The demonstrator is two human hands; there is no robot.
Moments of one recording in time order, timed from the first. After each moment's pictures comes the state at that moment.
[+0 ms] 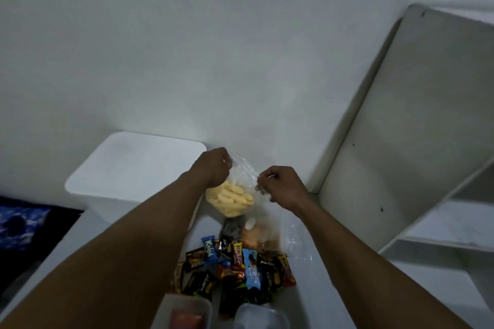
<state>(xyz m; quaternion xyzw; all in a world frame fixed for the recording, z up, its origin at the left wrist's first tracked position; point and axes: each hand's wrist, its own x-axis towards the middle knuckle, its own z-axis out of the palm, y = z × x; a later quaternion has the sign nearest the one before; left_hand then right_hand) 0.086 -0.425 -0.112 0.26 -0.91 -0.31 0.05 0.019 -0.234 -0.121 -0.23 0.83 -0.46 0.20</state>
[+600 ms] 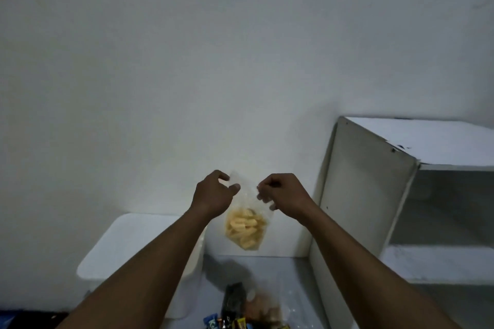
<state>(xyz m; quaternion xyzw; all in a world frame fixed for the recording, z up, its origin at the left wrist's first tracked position) 0.139 -0.406 0.039 0.24 -0.83 -0.45 0.21 0.063 -0.227 0.054 -0.28 0.80 -0.53 0.09</state>
